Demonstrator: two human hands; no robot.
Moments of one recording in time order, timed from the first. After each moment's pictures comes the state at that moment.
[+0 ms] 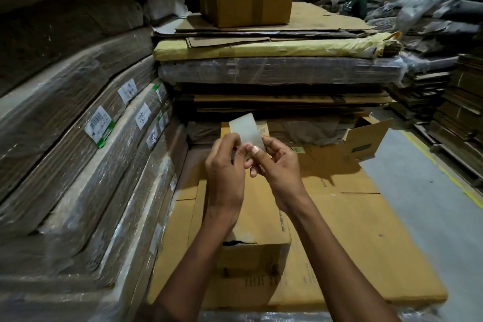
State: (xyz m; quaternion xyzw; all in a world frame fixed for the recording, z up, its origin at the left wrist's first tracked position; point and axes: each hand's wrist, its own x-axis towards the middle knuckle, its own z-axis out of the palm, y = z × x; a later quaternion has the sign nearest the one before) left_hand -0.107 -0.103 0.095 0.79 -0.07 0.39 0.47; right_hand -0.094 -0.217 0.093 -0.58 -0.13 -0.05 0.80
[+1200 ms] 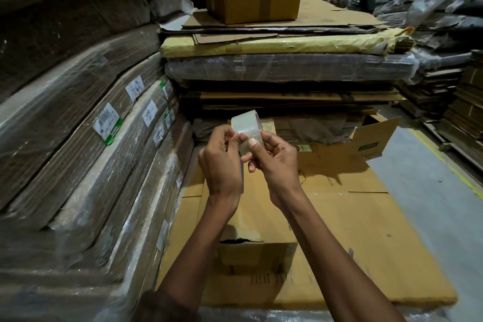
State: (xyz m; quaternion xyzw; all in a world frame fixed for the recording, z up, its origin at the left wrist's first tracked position) left_hand -0.089 -0.088 0.099 0.74 0.00 0.41 0.53; right_hand -0.092 -0.191 0.099 -0.57 -0.14 -0.08 0.81
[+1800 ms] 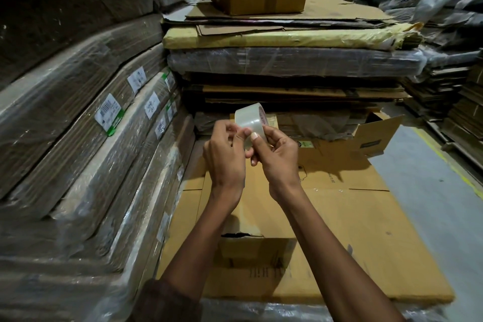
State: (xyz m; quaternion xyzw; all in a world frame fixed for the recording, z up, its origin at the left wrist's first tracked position) left_hand -0.088 -0.090 0.101 0.76 0.03 0.36 0.53; right_hand -0.085 -0.184 0.093 -0.59 -0.11 -0.12 0.79
